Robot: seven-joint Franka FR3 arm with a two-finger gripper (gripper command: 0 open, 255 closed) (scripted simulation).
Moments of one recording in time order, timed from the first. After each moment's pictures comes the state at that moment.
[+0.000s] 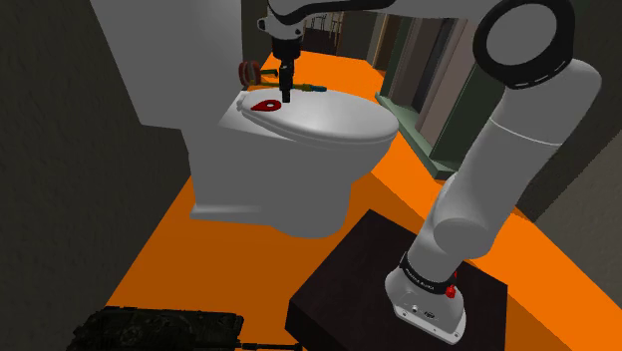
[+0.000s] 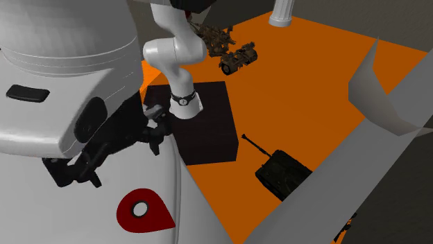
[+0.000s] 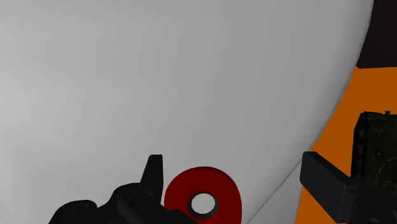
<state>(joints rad) 0.08 -0.03 -0.06 -1.76 -0.18 1.72 -0.58</state>
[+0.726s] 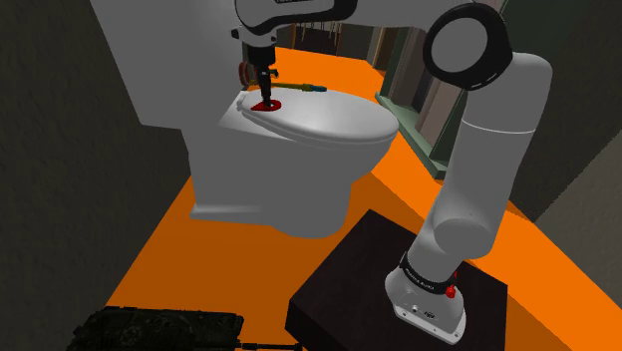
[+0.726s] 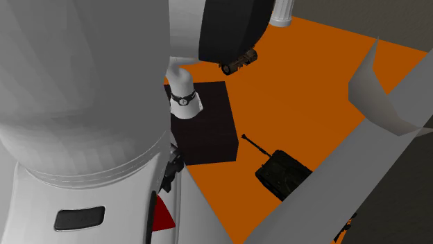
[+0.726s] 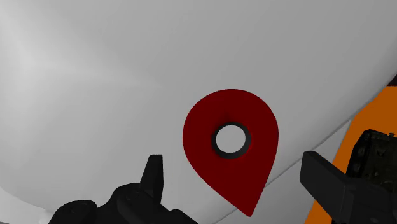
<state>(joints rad) 0.10 0.18 -0.04 -1.56 -0.18 1.73 -0.76</state>
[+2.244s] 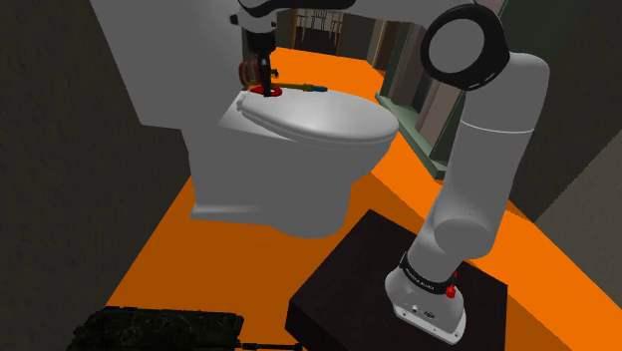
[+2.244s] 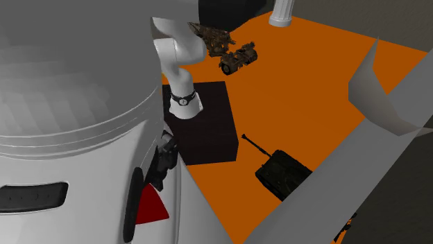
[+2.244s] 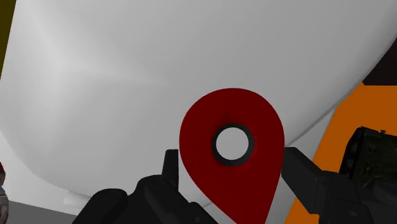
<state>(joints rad) 0.10 0.19 -0.04 -1.46 -0.18 1.64 -0.77</state>
